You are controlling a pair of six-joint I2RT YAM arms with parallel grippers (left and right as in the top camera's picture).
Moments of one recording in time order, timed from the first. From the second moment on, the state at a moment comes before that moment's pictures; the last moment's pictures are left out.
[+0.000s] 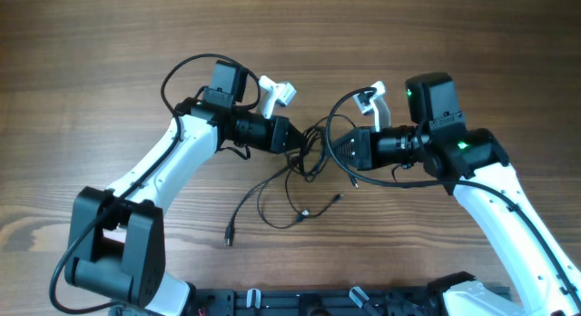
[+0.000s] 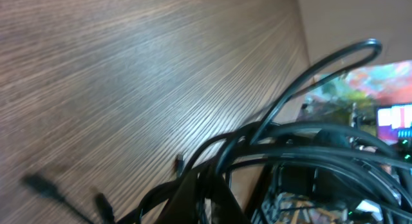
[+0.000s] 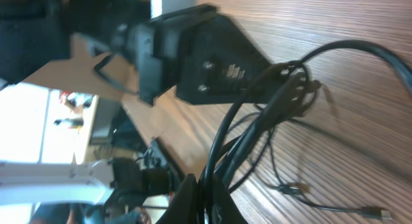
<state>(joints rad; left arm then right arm) -0.32 1.70 1.11 -0.56 0.90 -0.08 0.29 1.29 1.02 -0.68 -0.85 0.31</state>
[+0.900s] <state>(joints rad) -0.17 1.34 1.13 -0.69 0.71 -0.26 0.29 1.42 1.16 -0.85 -0.27 0.53</state>
